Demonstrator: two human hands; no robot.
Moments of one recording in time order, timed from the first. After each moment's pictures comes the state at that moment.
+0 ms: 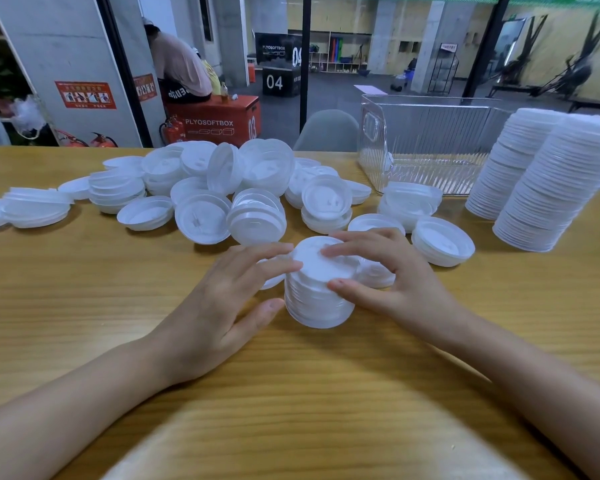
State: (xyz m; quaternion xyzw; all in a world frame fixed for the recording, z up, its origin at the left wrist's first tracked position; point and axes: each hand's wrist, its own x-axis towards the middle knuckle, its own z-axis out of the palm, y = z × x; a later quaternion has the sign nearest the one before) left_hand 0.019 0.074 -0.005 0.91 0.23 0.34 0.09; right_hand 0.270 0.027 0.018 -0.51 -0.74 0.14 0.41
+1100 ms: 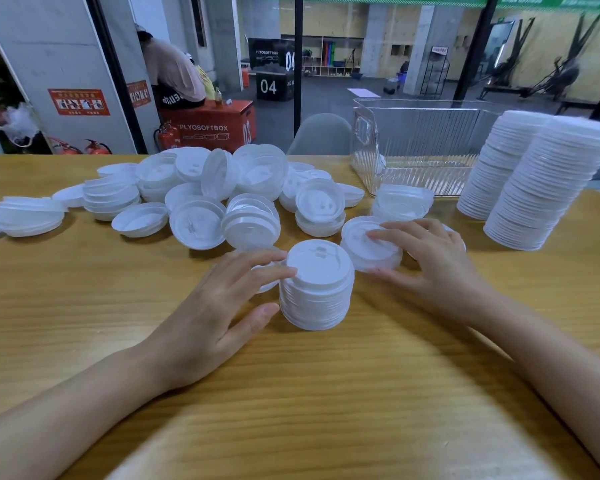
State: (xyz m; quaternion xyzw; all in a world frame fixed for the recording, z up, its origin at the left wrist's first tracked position) left_hand 0.018 0.073 -0.004 0.91 0.23 0.33 0.10; right_hand 0.333 0.042 0.011 -0.64 -0.73 -0.05 0.25
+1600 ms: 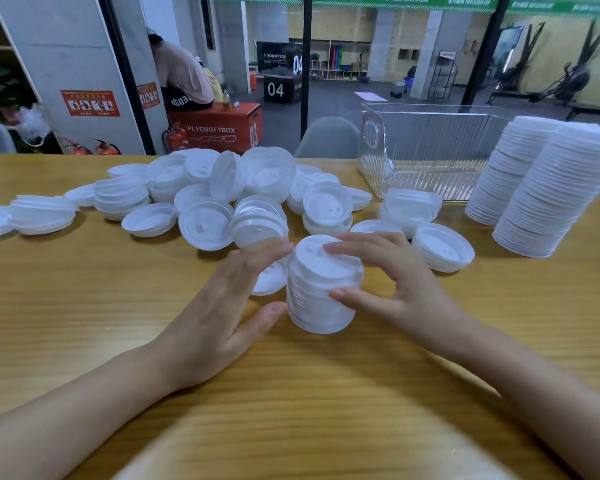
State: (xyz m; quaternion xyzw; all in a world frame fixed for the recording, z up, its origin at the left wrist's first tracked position) left_hand 0.020 0.074 -0.004 0.90 0.22 0.37 0.12; right_hand 0.272 0.024 0.019 -0.51 -0.76 0.10 0.39
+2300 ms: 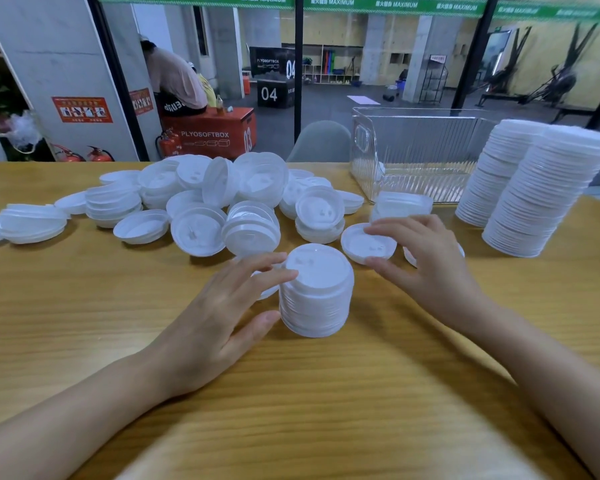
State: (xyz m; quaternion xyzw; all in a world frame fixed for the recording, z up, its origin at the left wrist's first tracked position) left_hand 0.020 0.073 -0.004 0.91 0.22 0.33 0.09; right_hand 0.318 0.040 0.019 -0.58 -0.72 -0.07 0.37
